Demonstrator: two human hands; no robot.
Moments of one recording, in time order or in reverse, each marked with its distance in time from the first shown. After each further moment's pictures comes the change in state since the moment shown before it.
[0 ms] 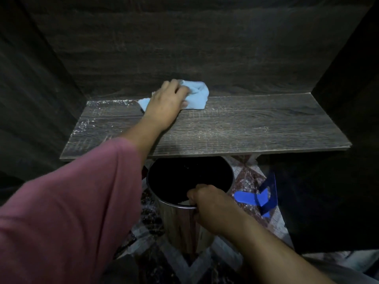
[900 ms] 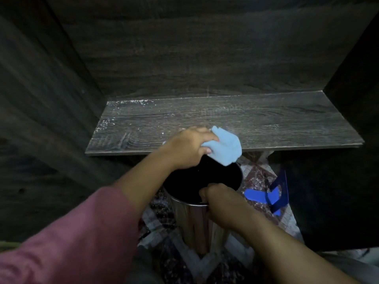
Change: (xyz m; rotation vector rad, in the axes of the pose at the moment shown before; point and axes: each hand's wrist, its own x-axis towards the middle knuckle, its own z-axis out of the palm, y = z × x) left_hand -0.089 0.056 -0.036 -0.350 -0.404 0.075; right_hand -0.007 -0.009 0.001 0.008 -0.044 0.028
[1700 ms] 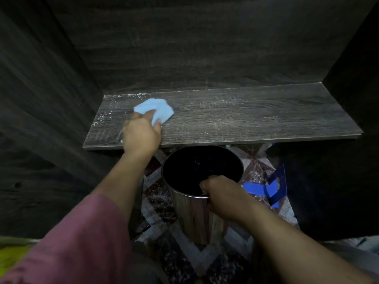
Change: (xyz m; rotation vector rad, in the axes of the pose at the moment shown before) left_hand -0.035 -0.045 -0.012 0.218 0.459 -0.717; right_hand 0.002 0.007 0.008 0.034 0.032 -0.014
